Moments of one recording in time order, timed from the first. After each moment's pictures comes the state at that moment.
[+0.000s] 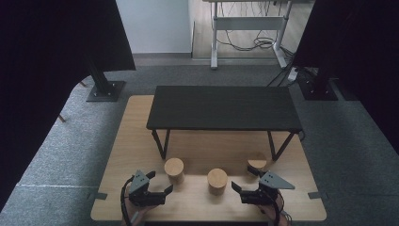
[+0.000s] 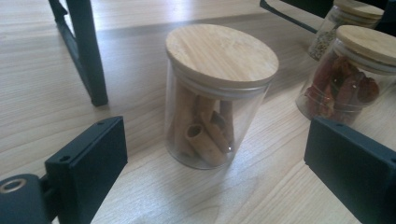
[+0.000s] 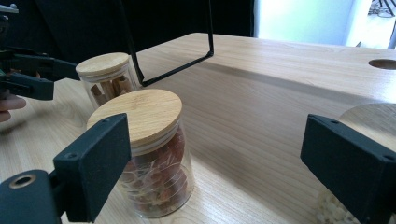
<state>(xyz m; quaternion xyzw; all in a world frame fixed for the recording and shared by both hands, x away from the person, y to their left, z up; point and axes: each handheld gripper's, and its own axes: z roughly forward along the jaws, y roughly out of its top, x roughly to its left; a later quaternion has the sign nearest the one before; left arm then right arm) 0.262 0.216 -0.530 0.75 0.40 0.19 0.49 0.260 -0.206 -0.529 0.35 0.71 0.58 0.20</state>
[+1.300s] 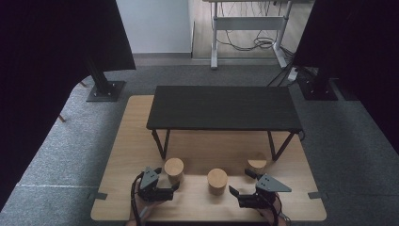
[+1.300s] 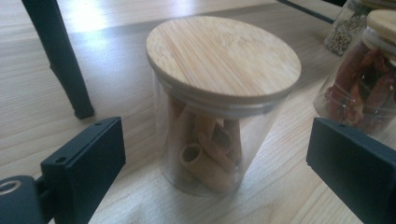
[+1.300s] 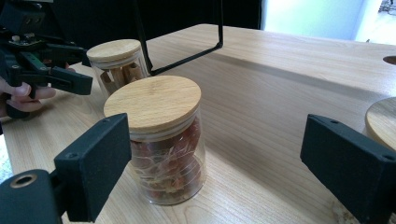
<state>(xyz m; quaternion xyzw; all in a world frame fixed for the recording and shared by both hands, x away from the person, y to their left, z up) 0.281 0.192 -0.541 0.76 0.39 0.20 0.48 0.252 -0.198 -0.531 0.34 0.72 0.57 0.19</state>
